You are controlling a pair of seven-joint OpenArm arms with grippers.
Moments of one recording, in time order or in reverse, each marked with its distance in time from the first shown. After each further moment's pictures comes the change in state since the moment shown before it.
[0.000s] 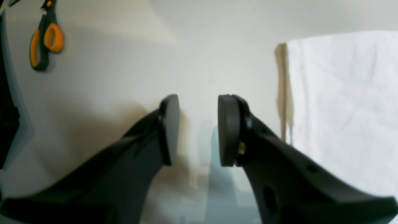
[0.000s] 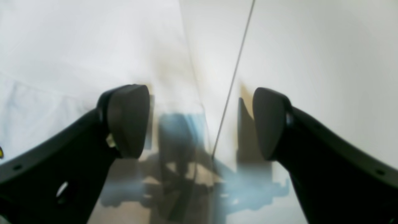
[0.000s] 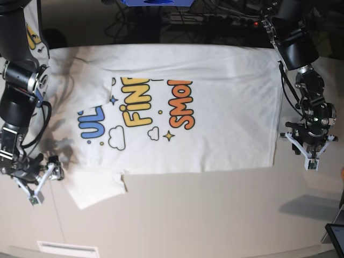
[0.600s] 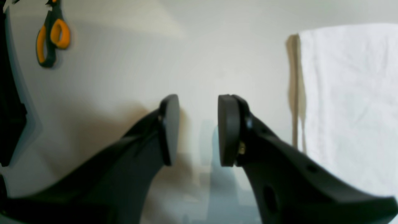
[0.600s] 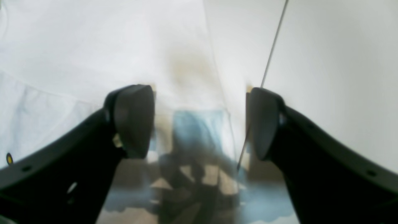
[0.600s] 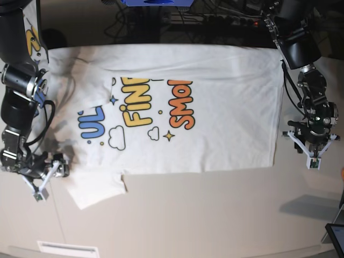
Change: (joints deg) left arm 0.5 -1.1 0.0 -0.2 0.0 0.0 0.0; right arm 1.7 -0.1 0.0 -7.6 -0.1 0.0 3.1
